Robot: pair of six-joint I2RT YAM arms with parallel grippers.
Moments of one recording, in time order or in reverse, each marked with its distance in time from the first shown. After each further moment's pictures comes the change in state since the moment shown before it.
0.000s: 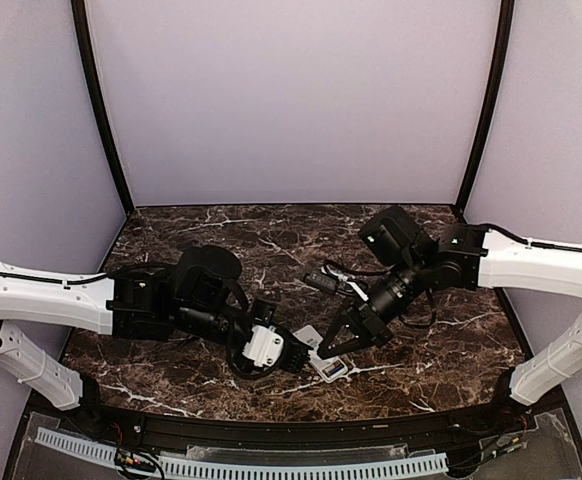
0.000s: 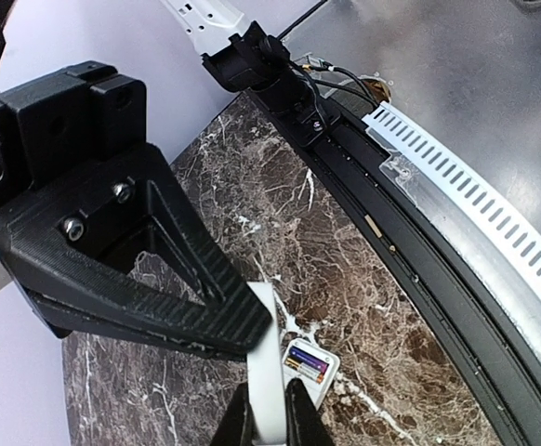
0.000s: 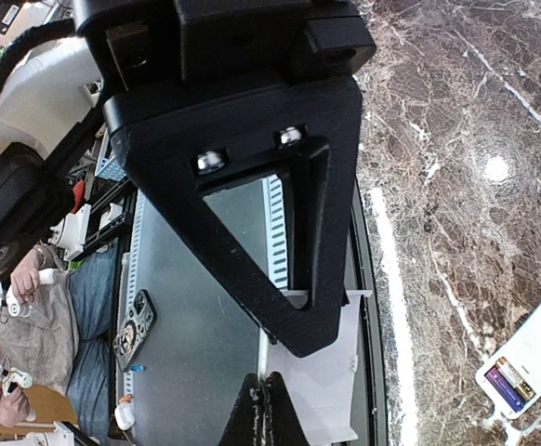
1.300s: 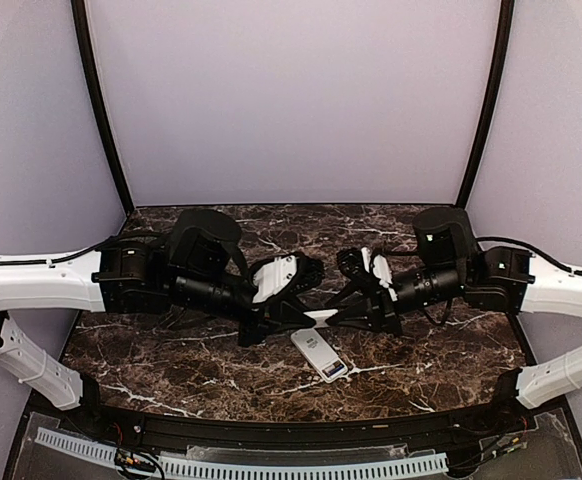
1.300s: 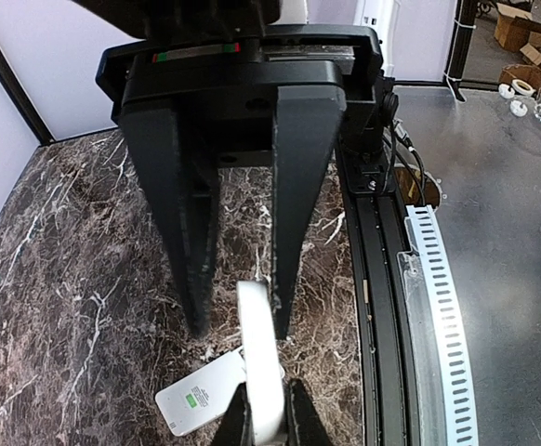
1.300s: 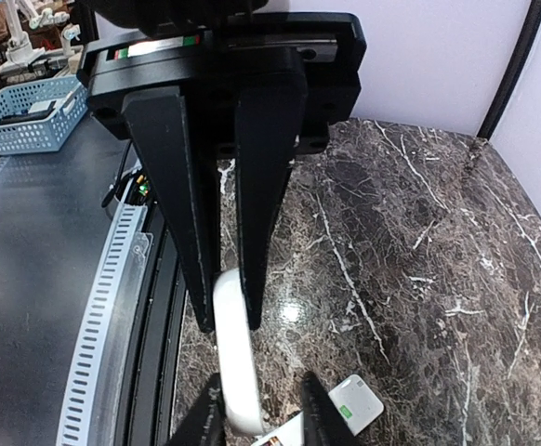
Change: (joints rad) left arm 0.006 0.010 0.201 -0.191 -0.106 -0.658; right arm 0.008 -0.269 -0.213 0.365 0.357 -0.403
